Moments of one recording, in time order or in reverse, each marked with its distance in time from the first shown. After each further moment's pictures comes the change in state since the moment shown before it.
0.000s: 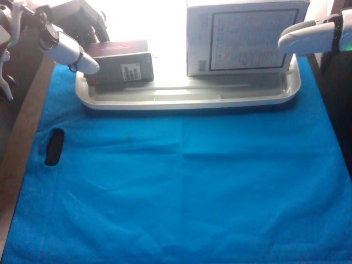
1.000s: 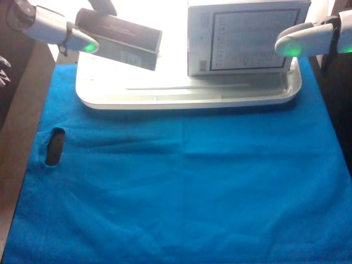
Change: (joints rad) left arm -0.062 0.196 -0.214 0.186 -0.251 -0.215; right arm -0.007 -0.008 0.000 0.001 0.007 0.000
